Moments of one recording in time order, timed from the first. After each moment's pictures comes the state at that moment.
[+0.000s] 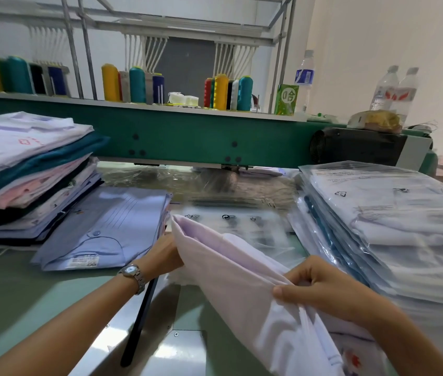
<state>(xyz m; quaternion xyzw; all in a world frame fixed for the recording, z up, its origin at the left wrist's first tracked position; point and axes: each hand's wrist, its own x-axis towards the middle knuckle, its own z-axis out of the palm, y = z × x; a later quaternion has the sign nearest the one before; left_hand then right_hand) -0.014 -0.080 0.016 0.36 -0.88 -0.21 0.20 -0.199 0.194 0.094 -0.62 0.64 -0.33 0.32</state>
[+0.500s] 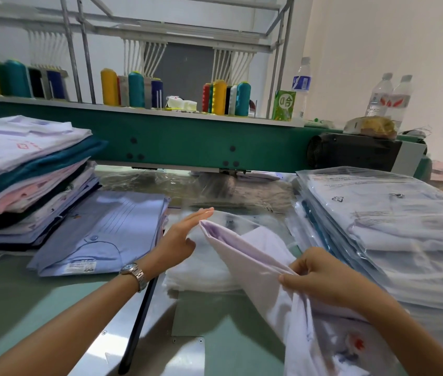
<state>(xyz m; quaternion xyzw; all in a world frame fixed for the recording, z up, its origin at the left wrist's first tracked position) -0.030 -0.082 0.035 0.18 -0.89 -0.25 0.33 -0.217 0.177 0.101 -0.60 0.76 -0.22 0.14</state>
